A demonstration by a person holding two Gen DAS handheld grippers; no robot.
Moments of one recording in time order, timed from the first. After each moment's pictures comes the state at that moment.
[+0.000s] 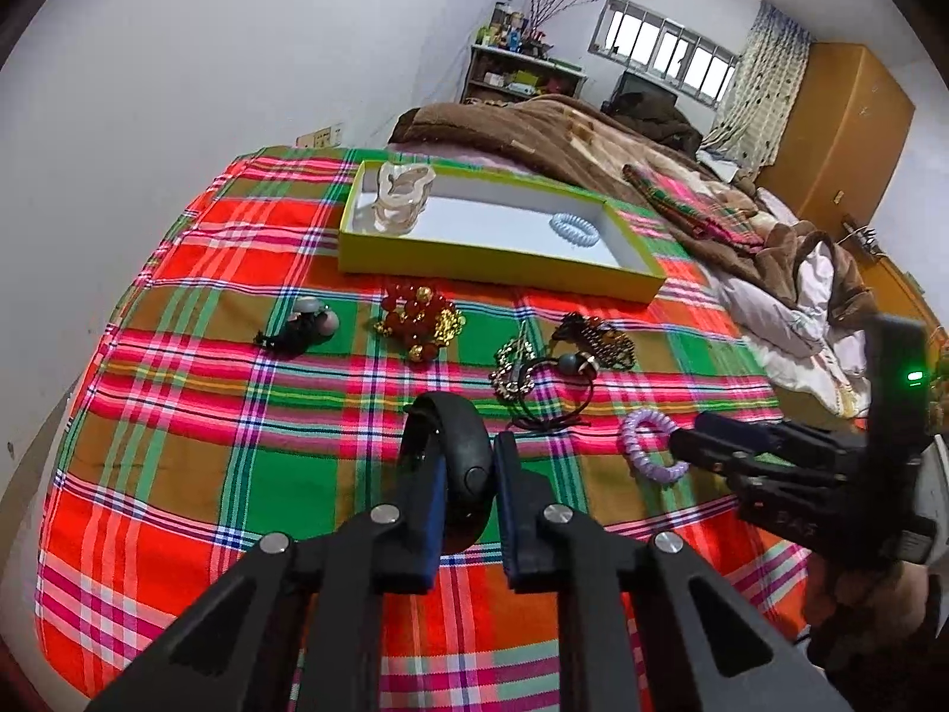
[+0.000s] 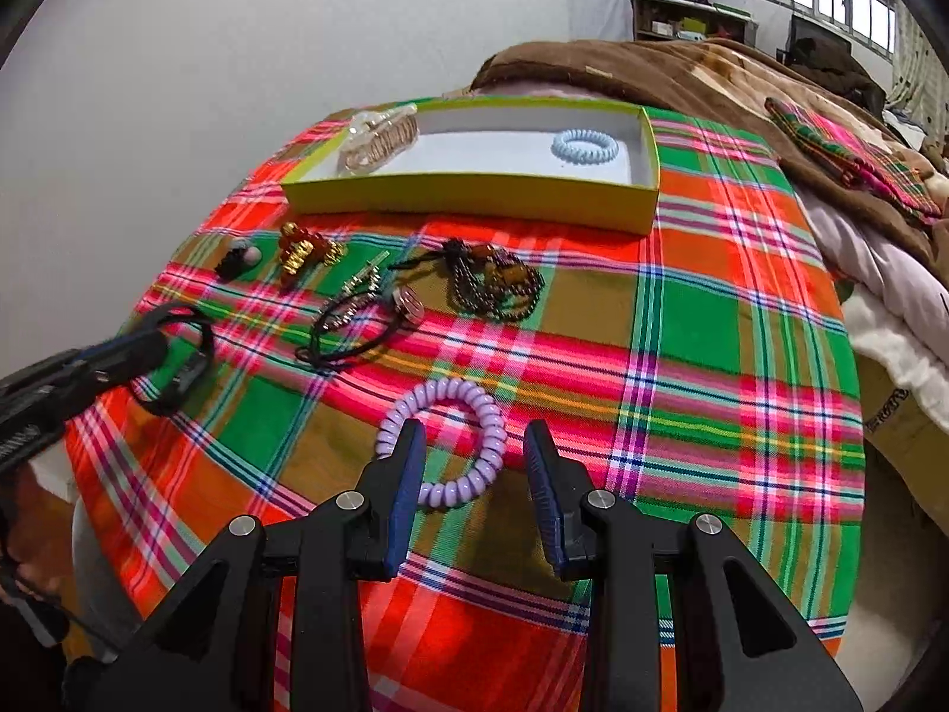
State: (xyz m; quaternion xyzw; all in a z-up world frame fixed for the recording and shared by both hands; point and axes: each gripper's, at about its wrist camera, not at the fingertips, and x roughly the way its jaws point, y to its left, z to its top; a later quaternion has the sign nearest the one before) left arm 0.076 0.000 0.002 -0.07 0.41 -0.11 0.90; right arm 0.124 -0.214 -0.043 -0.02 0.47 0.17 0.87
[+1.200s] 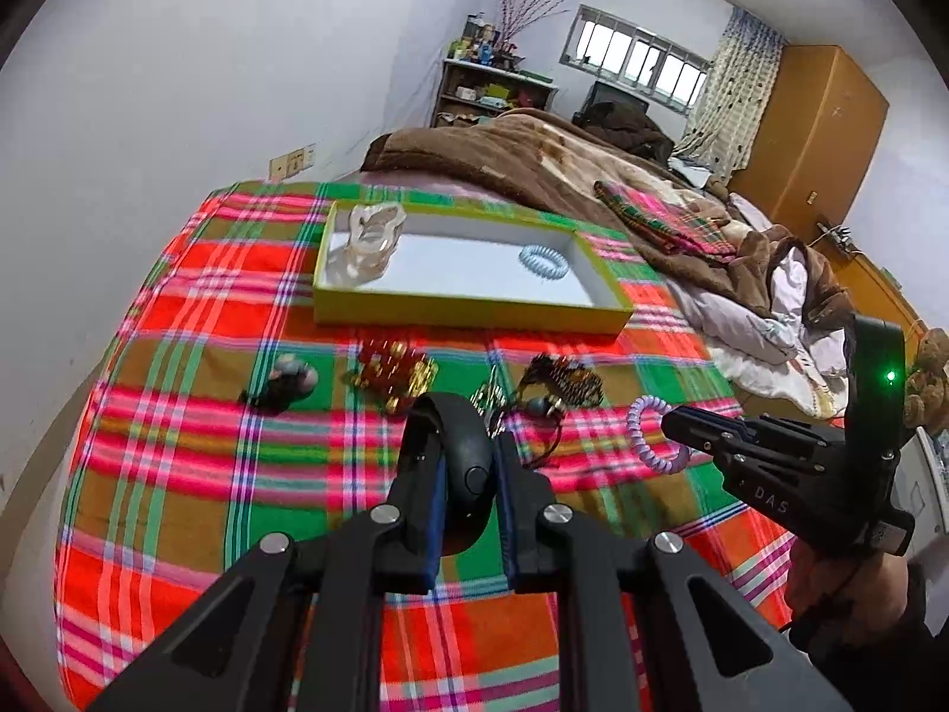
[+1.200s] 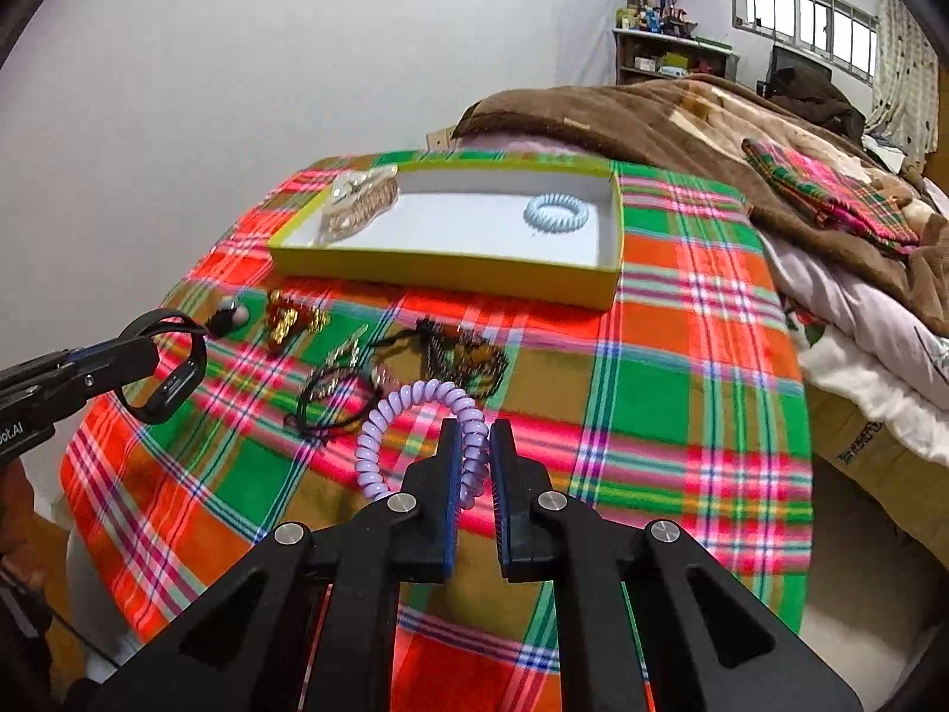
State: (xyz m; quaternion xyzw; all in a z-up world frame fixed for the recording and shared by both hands) left arm 0.091 -0.004 0.026 -0.07 0.39 -0.14 0.91; right arm 0.136 -0.220 -0.007 -0.03 0.42 0.15 0.90
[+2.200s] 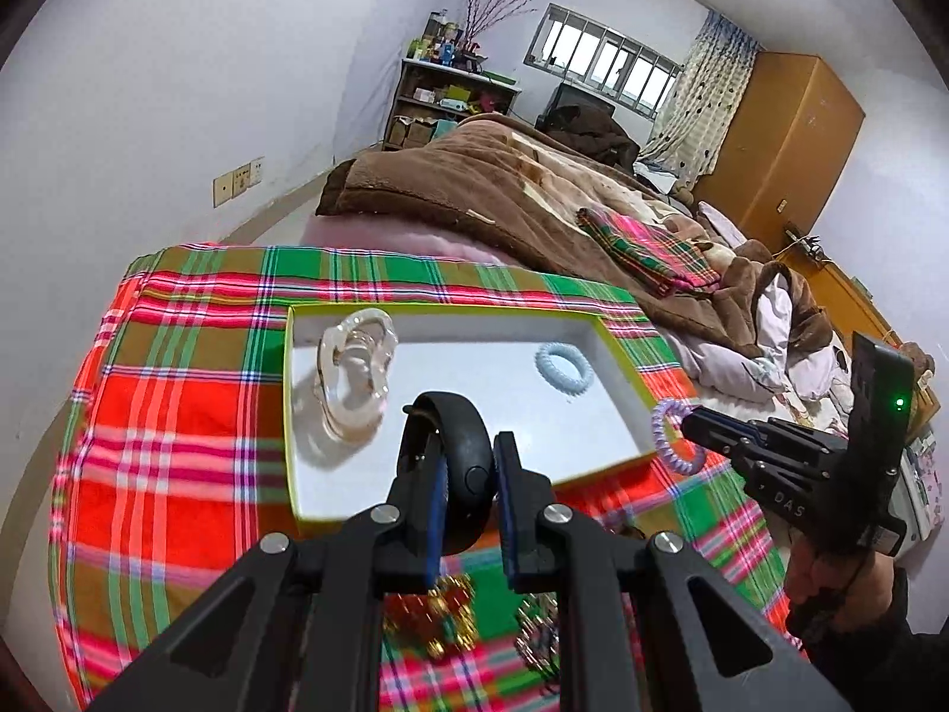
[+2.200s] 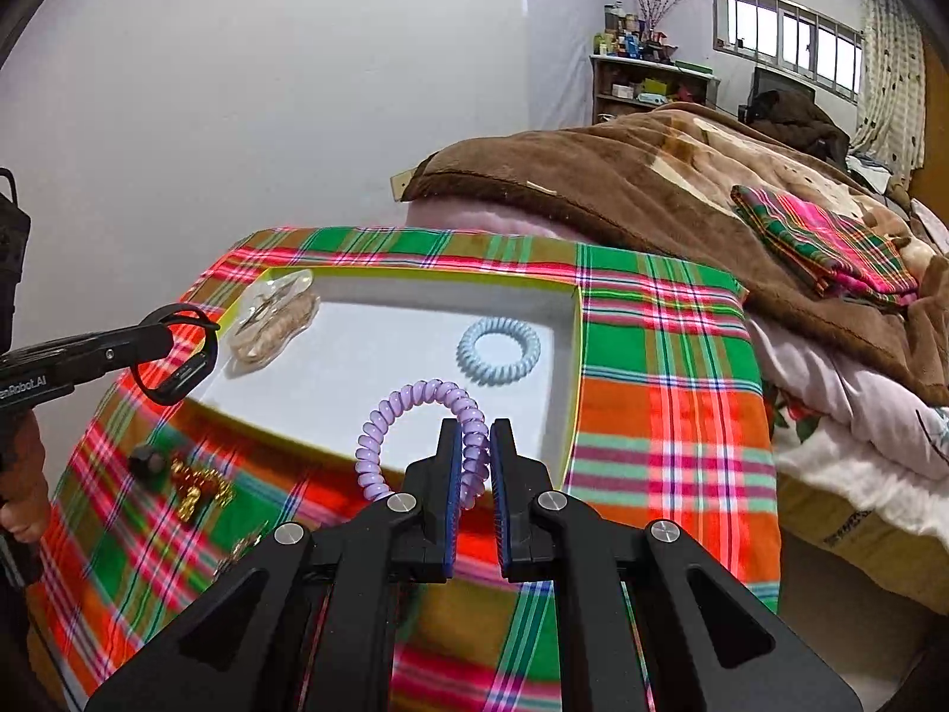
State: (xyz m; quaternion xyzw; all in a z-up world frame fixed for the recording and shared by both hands) left arm 0.230 0.014 0.035 -0.08 0.39 -0.20 0.89; right arm 0.250 -0.227 0.008 -0.03 0.39 0.13 0.91
